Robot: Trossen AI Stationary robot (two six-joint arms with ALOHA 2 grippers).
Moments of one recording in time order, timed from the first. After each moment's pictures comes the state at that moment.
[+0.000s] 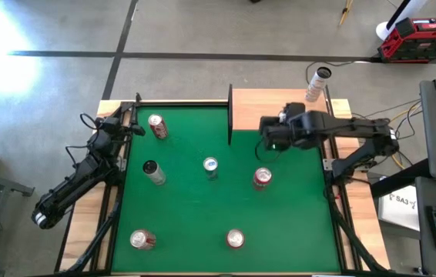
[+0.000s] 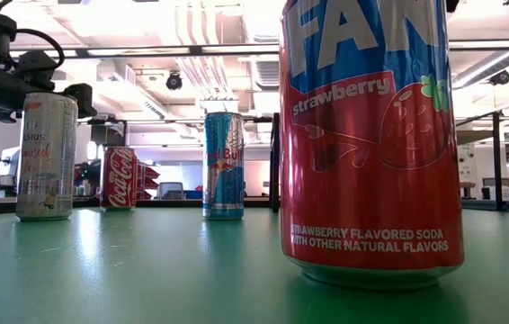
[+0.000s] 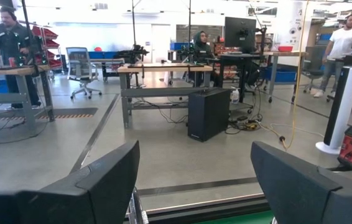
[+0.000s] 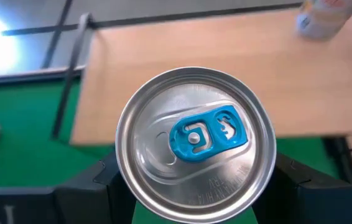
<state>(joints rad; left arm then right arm) 0.79 0.02 0.04 0.07 -0.58 0.04 0.00 1.51 1.68 -1.57 0.73 1.57</state>
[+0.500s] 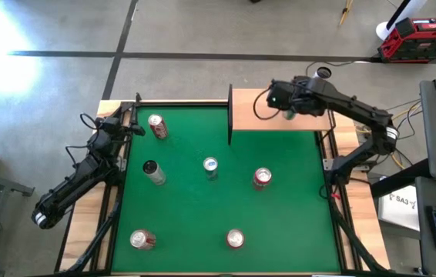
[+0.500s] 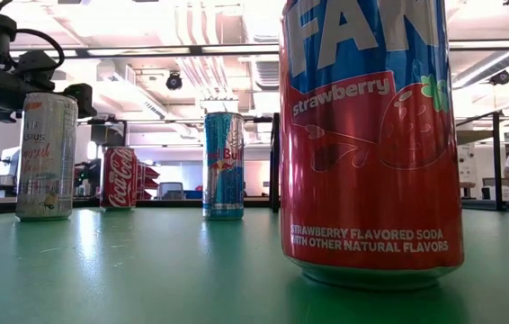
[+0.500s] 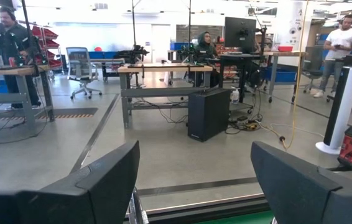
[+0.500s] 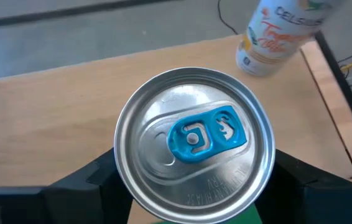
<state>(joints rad) 0.79 0.02 0.04 0.07 -0.58 0.04 -0.43 1.50 1.66 -1.49 0.60 1.28</state>
